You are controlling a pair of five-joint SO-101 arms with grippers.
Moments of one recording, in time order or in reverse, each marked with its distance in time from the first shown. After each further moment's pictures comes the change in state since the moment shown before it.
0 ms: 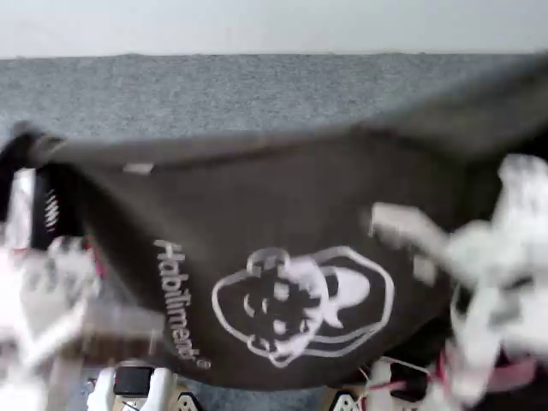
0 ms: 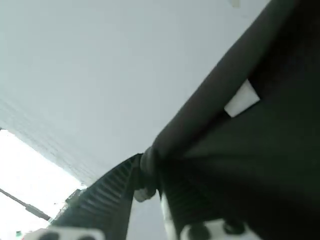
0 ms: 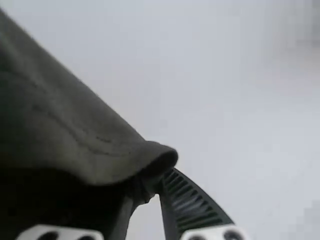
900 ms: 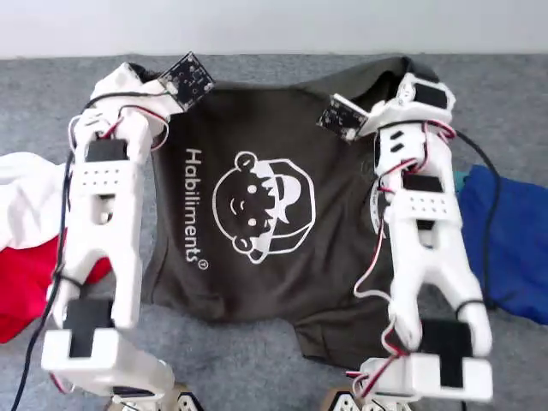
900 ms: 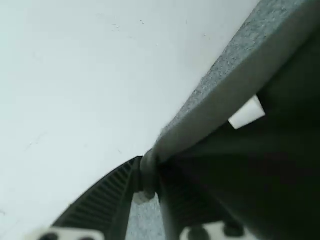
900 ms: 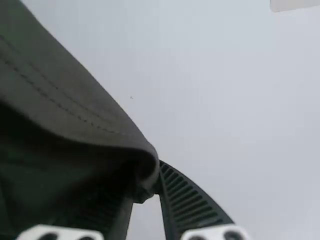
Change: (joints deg) left arm -3.1 64.2 12.7 -49.9 -7.0; right arm -12.3 51.6 24.7 -50.5 4.7
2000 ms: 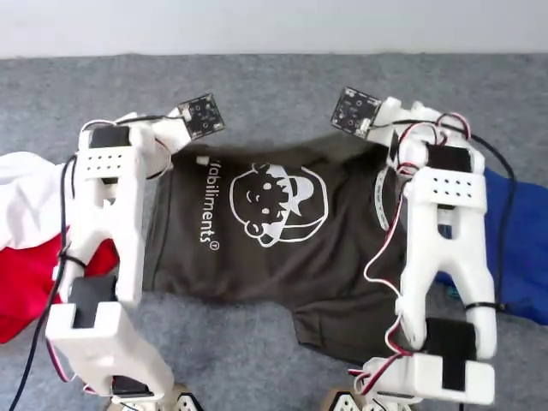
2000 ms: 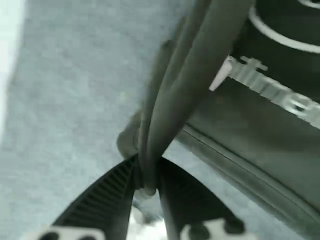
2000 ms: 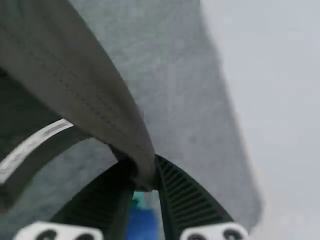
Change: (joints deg) left arm -0.4 6.9 -7.6 39.4 -8.6; right arm 3.2 -2.1 -15.1 61.8 -2.4
